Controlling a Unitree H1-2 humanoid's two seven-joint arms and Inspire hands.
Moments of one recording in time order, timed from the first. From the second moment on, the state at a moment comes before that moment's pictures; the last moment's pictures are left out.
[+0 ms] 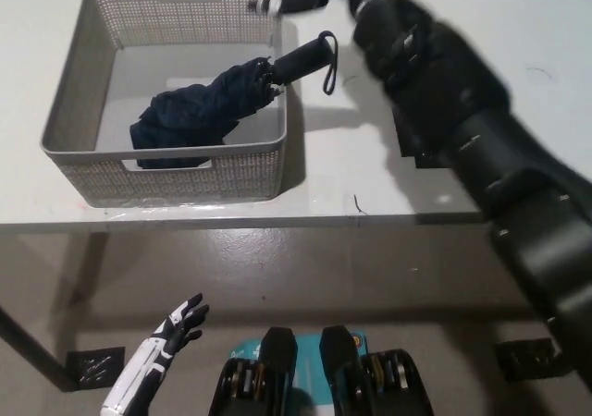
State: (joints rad) left_arm 0.08 0.22 -0.07 0.02 -0.01 -0.18 -0.20; right_arm -1.37 -0.09 0.30 1.07 -0.45 -0.11 -0.07
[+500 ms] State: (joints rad) left_arm 0.08 0.22 -0.07 0.04 -0.01 -0.17 -0.20; right_arm -1.06 -0.20 0.10 0.54 -0.34 -0.02 -0.01
